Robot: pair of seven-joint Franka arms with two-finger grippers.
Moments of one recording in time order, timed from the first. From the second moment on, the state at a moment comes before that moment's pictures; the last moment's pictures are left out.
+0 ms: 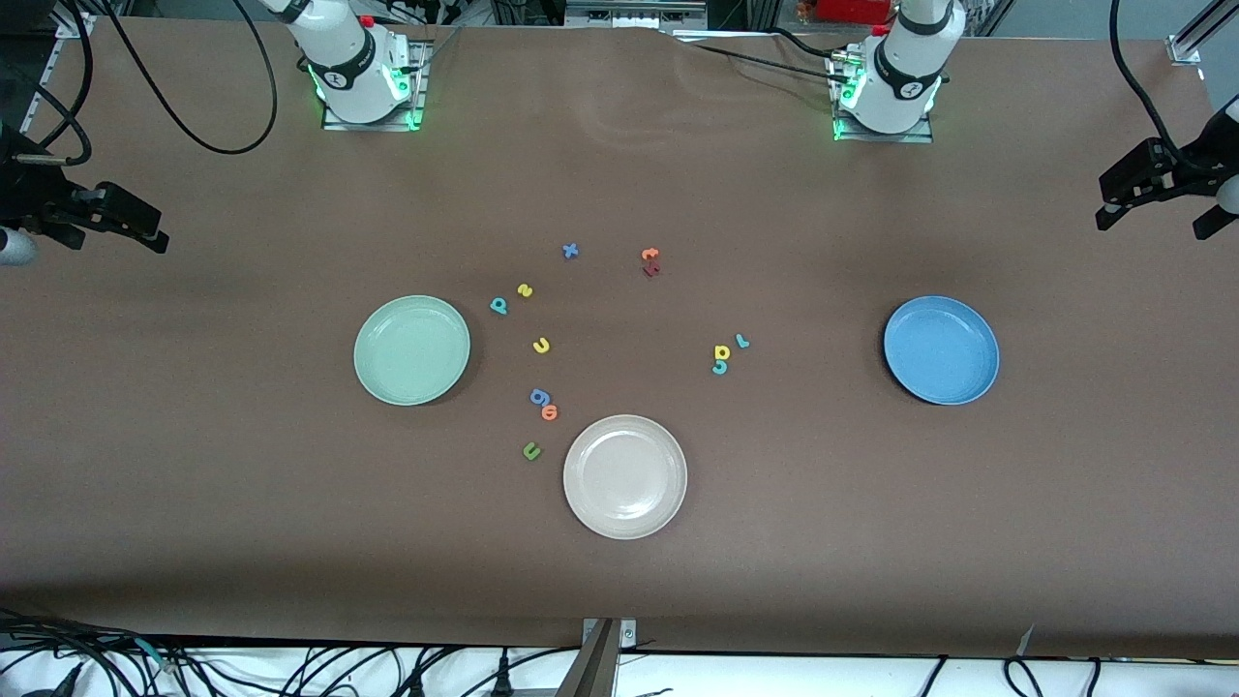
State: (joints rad) left arm 0.06 -0.08 -0.04 -1.62 0.03 1.63 0.14; right arm -0.02 0.00 0.00 -1.63 0.00 1.64 0.02
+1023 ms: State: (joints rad) left arm 0.07 -0.08 -0.04 -1.60 0.03 1.63 0.14; right arm -0.02 0.00 0.00 -1.63 0.00 1.64 0.02
